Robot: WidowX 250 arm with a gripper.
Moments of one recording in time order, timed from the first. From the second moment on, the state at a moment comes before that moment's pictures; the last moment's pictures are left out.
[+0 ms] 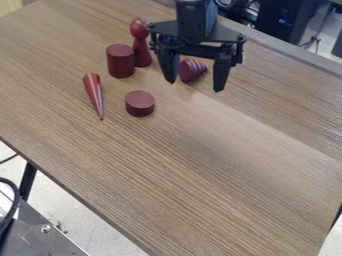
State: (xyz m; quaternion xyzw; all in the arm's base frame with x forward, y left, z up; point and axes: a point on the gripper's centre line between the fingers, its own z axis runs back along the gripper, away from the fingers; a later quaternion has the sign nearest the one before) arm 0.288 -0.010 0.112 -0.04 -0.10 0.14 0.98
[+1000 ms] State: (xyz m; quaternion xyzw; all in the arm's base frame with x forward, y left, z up) arm 0.271 0.051 0.117 -0.01 -0.15 0.24 0.96
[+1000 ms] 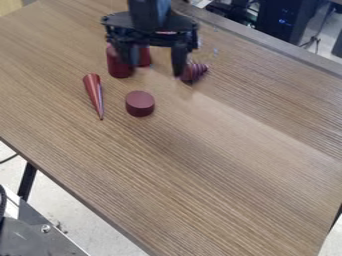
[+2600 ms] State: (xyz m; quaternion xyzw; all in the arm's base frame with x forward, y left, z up) arm 0.262 0.152 0.052 -0.01 -0.13 0.44 0.89
